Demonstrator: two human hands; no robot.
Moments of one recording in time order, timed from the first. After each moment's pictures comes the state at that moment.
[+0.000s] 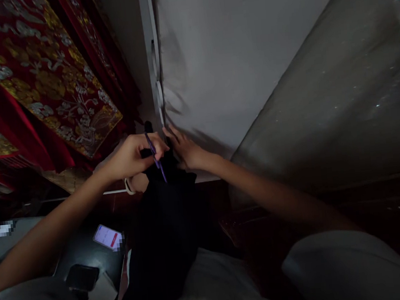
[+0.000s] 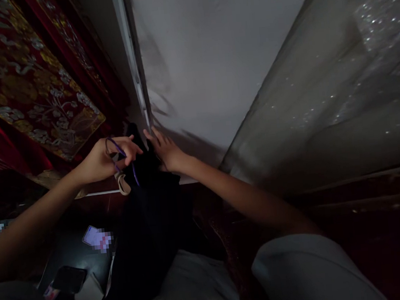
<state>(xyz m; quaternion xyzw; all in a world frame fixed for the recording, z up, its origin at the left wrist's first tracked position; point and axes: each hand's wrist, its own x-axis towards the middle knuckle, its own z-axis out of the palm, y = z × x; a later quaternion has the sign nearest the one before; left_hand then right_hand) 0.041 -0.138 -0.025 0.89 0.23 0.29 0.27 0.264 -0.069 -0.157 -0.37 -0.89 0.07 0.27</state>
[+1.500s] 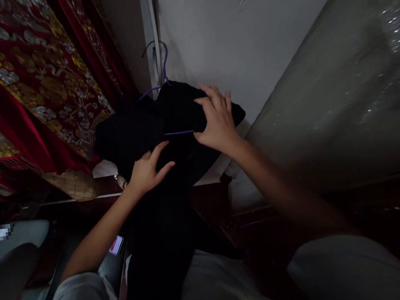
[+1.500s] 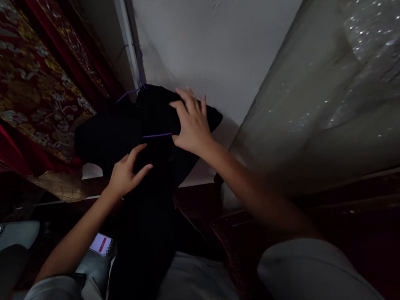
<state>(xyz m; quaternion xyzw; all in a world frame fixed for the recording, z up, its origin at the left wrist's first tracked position) 0.051 -0.139 -0.115 0.85 0.44 0.29 0.03 0.313 -0.079 -0.079 -0.48 -0.78 -0.06 0.40</state>
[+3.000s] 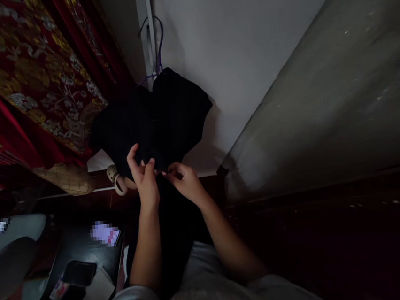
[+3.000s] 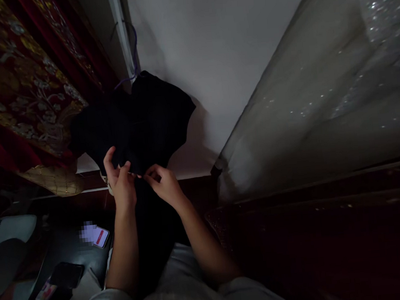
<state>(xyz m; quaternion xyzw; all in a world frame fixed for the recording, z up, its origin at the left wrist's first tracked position) 0.107 -0.180 -0.146 0.41 0.38 0.72 0.41 0.227 -0.171 -0.204 -0.44 -0.60 0.45 0.50</state>
